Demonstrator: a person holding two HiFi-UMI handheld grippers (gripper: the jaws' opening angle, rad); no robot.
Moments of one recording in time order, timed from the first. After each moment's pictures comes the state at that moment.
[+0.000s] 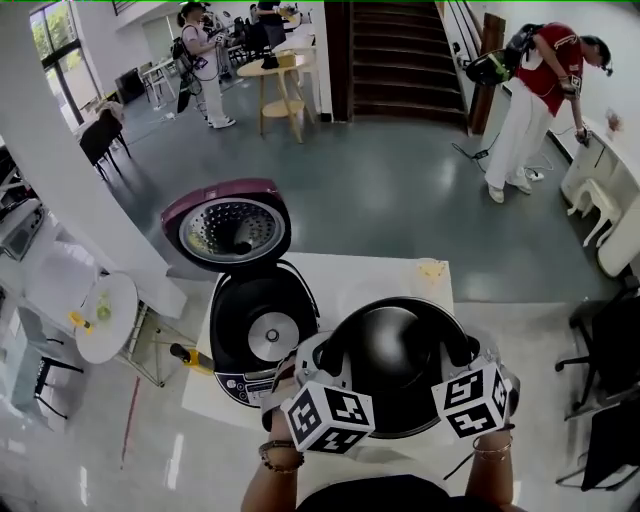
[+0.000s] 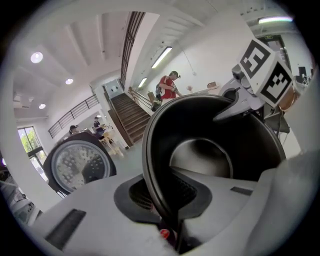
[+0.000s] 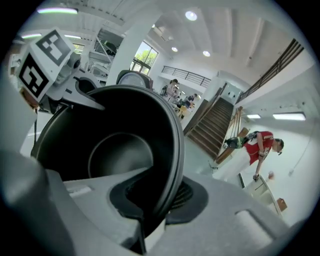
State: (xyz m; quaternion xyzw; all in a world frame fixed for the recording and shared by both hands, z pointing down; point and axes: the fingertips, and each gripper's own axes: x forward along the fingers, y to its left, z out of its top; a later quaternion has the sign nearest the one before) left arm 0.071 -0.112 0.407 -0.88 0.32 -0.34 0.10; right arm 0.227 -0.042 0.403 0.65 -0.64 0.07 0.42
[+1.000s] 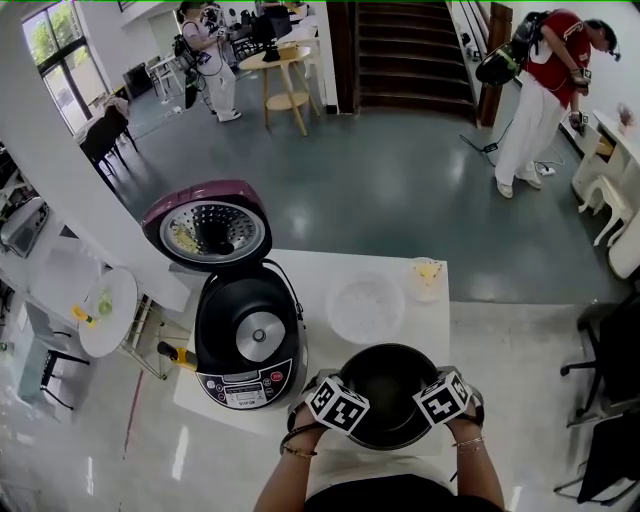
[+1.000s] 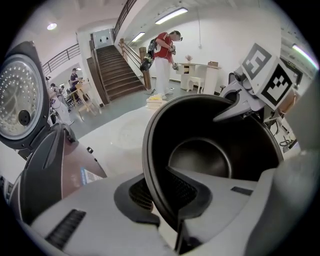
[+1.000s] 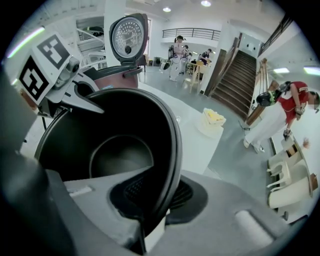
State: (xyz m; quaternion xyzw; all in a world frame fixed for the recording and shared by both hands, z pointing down) left arm 0.128 -0.072 0.630 -0.84 0.22 -0.49 -0.09; right arm 0.278 -0.006 0.627 0.53 -0.65 0.28 0.46
